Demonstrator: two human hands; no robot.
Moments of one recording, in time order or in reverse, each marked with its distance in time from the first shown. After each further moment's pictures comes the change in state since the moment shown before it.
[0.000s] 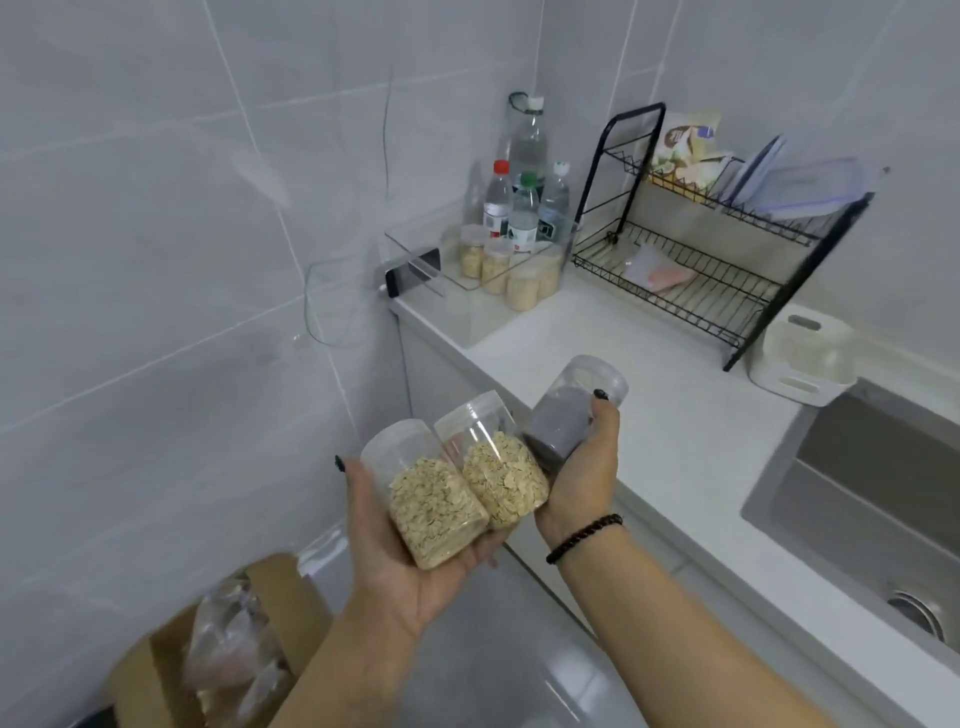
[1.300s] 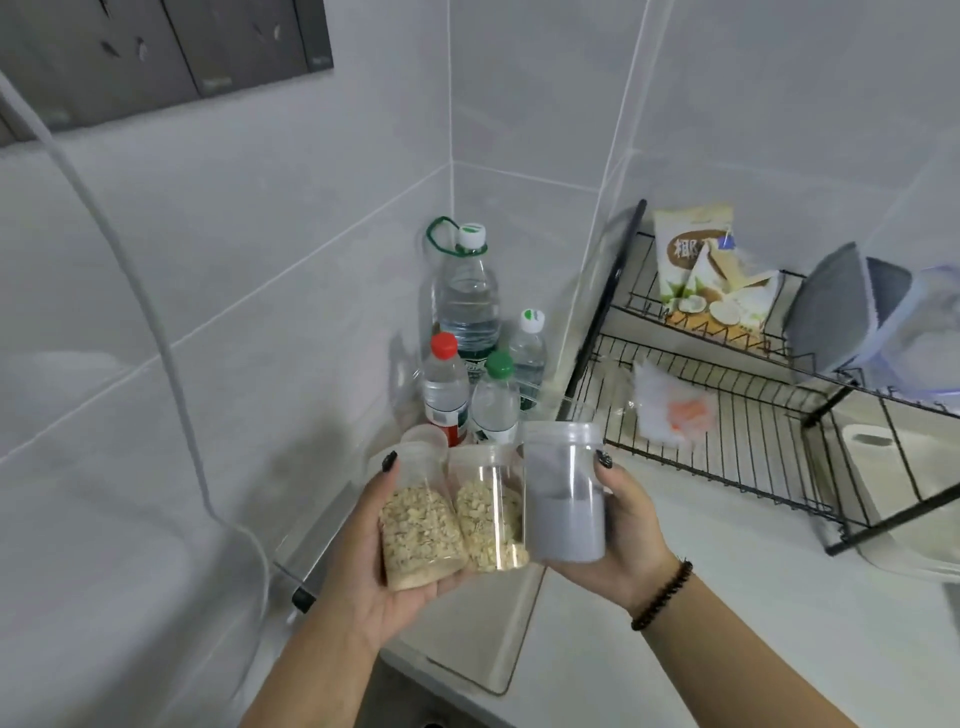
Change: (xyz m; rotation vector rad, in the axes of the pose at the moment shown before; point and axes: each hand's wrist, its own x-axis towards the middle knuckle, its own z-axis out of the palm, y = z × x) left_hand 0.437 0.226 0.189 0.484 -0.141 -0.385; right_hand 0.356 -0.071 0.197 0.016 -0.528 0.242
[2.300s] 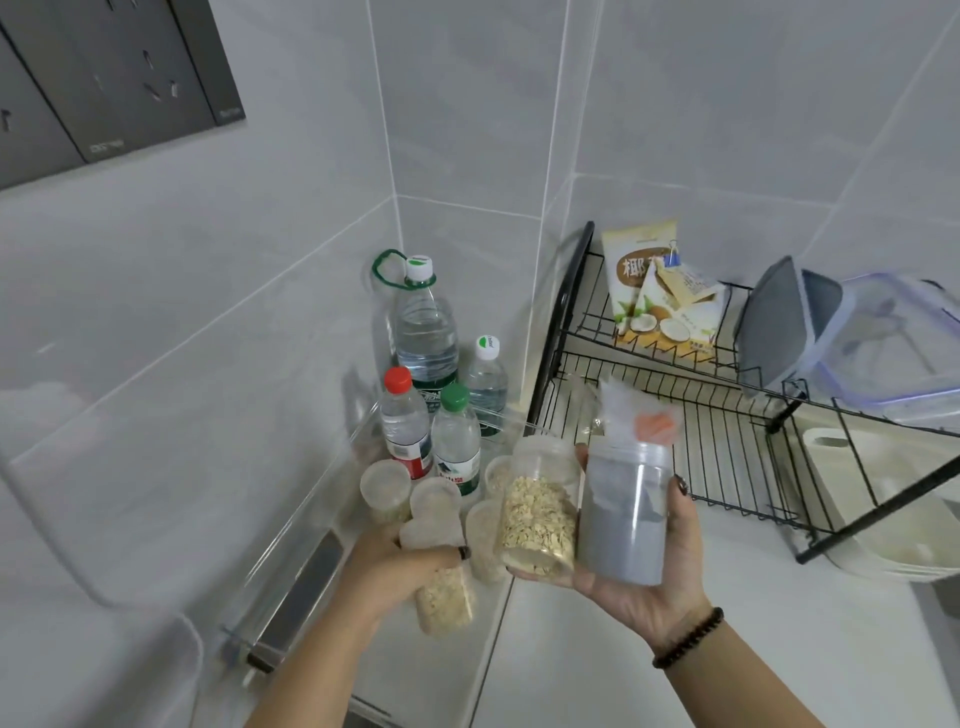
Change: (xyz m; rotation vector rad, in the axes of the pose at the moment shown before) left_hand 0.051 -0.007 0.014 1.184 0.342 0.132; right_hand -0.029 -0.028 -0.049 0.280 -0.147 -0.088
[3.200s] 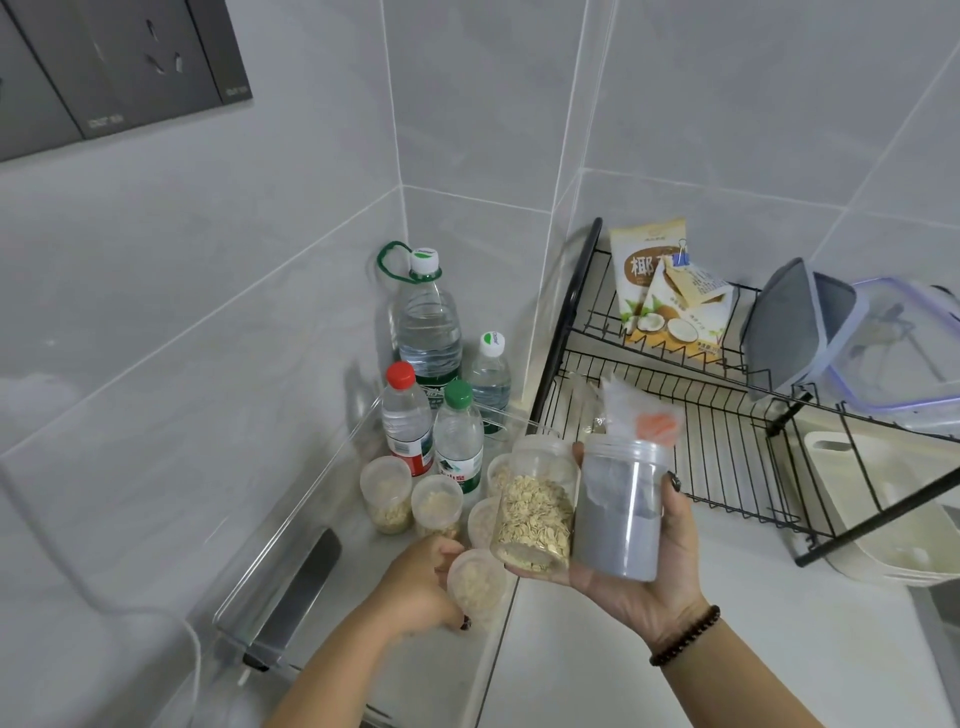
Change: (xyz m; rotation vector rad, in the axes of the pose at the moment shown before) left_hand 0.041 -0.039 0.022 0.317 -0.280 0.044; right_hand 0.006 0.006 0.019 -0.068 0.117 -0.090
